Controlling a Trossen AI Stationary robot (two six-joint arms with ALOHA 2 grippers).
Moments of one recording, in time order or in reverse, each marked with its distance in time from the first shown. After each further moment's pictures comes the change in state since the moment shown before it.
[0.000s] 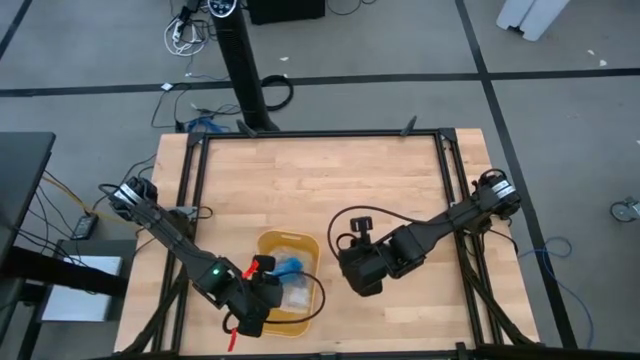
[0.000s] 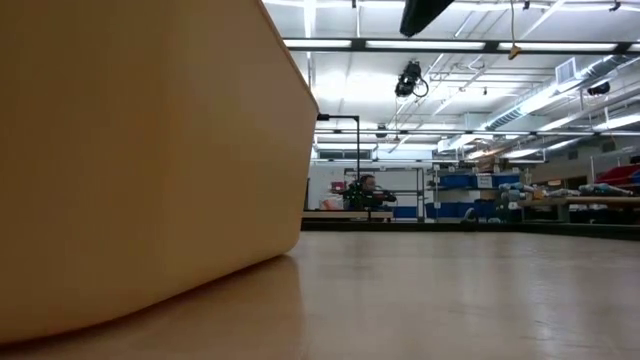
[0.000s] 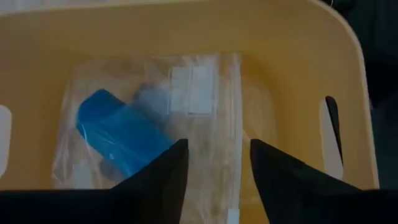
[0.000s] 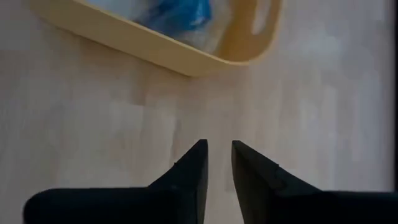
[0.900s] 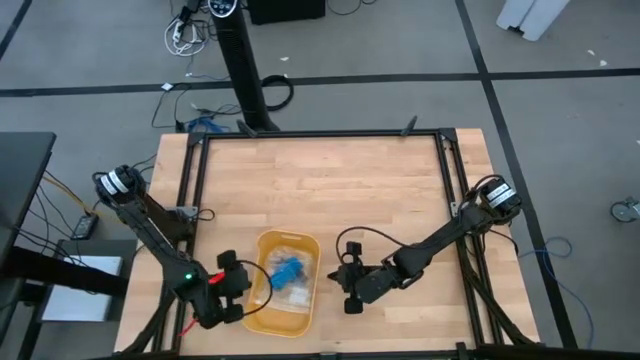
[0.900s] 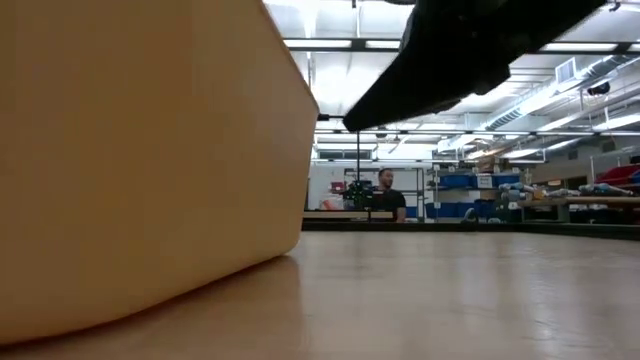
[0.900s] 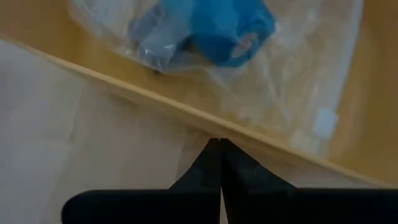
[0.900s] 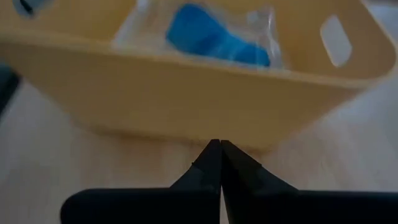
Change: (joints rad) left arm -0.241 -0.182 -0.581 0.310 -0.282 -0.613; right arm 0.064 0.014 -0.633 1.160 0.093 0.068
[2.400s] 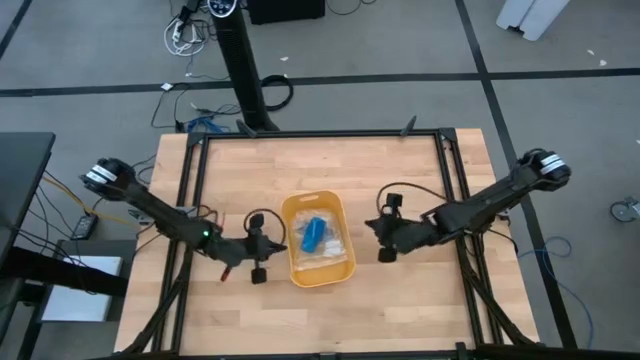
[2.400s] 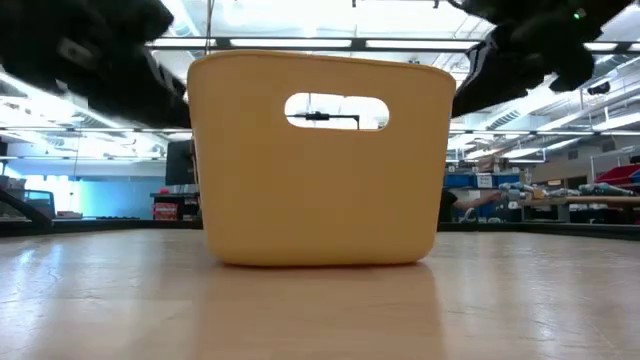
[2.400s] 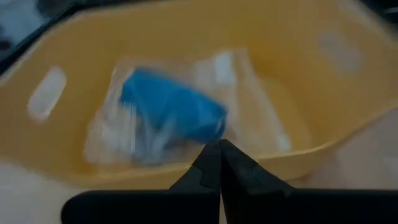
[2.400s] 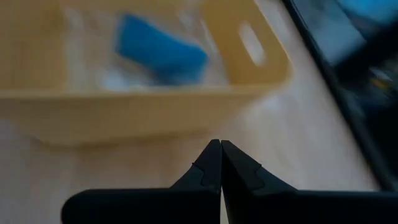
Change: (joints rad) left arm 0.452 -0.161 -0.305 0.811 0.003 0.864; right arm -0.133 -0.542 -0.302 -0.386 0.170 -0.170
